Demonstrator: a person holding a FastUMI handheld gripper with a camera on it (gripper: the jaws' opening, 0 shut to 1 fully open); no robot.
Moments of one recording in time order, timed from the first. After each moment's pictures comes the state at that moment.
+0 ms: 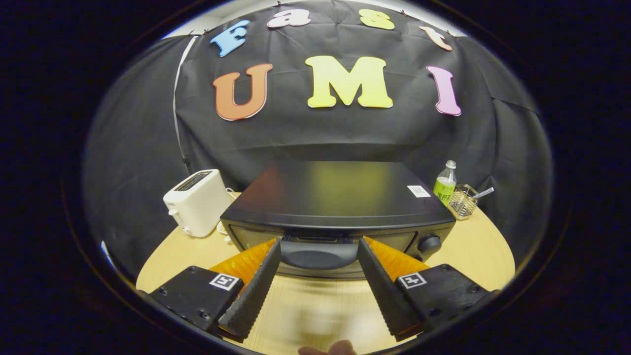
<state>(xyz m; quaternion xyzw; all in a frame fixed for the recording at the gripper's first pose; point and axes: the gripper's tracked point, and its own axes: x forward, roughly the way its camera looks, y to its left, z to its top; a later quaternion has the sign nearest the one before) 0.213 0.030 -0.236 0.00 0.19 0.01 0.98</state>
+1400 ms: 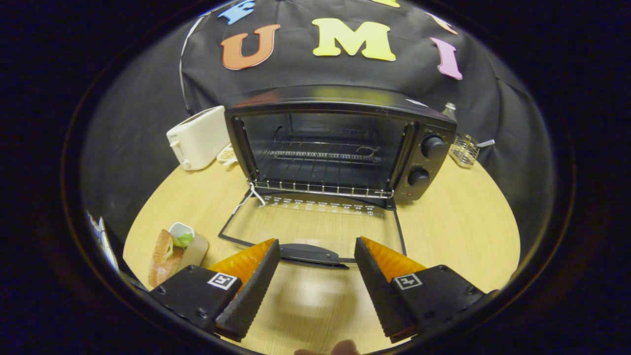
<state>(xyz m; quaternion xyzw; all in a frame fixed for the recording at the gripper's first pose) 0.105 0.027 -0.349 -0.01 0.33 0.04 0.94</state>
